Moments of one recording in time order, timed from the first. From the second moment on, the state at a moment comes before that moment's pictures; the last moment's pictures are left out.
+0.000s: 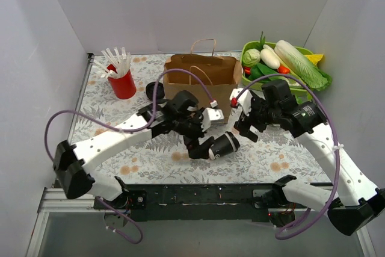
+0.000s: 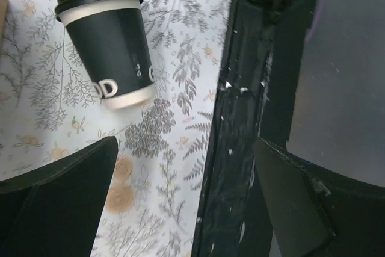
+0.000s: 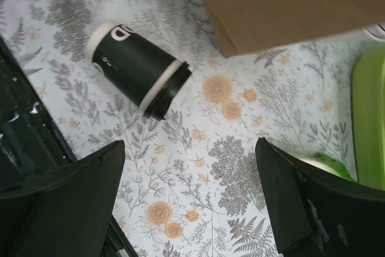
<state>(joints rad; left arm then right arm) -0.91 1.34 1.25 -0.75 0.54 0.24 0.57 1.05 1.22 -1.05 -0.31 -0.62</state>
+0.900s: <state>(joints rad) -1.02 1.87 1.32 -0.45 0.15 -0.17 0.16 1.05 1.20 -0.92 -0.39 -0.56</state>
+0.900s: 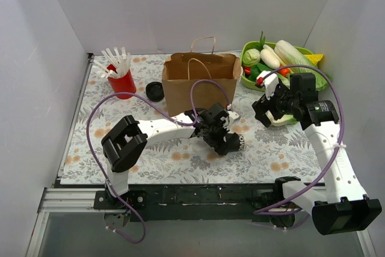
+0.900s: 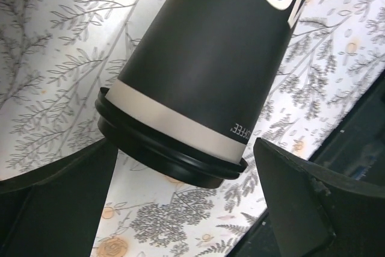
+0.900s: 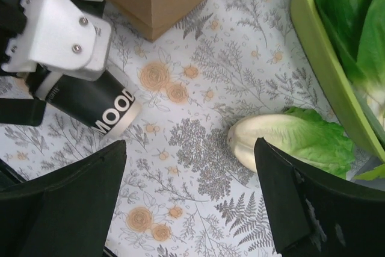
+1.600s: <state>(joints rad) -0.93 1.79 1.27 -0.45 0.12 -0.20 0.26 1.21 0.79 -0.76 -0.46 -1.06</state>
